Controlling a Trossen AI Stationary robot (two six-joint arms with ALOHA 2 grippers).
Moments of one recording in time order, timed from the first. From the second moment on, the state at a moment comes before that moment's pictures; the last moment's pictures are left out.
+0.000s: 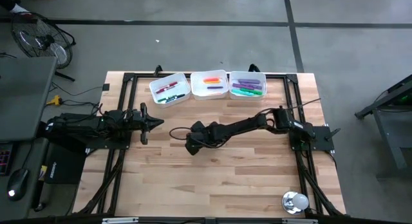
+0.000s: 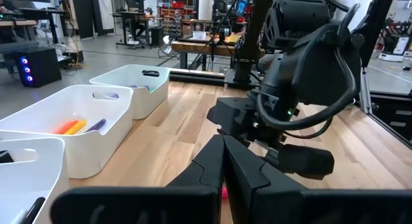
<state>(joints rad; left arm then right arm) -0.02 0.04 0.04 -0.01 -0.18 -0.06 0.13 2.32 1.70 -0.63 0.31 0.96</state>
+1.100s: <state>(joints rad) -0.02 0.04 0.04 -0.01 -0.18 -0.06 0.04 2.32 1.74 -0.60 0.22 0.86</state>
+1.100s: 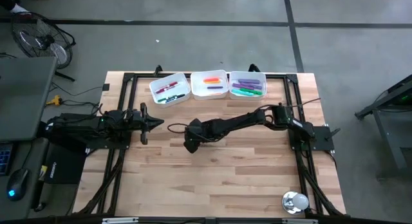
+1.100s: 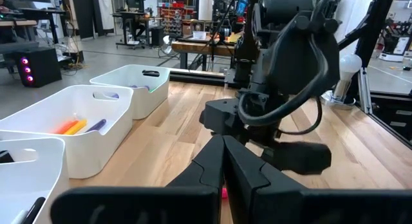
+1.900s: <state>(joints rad) -0.02 0.04 0.04 -0.01 -0.18 -0.06 0.10 2.37 1.71 -0.59 0.33 0.88</state>
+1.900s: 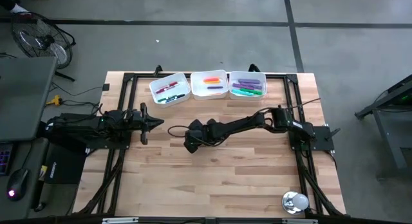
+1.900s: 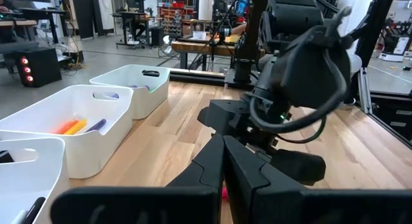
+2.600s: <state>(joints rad) -0.02 0.04 0.04 -0.01 -0.18 -0.06 0.12 2.36 1.72 -0.65 0.17 0.49</state>
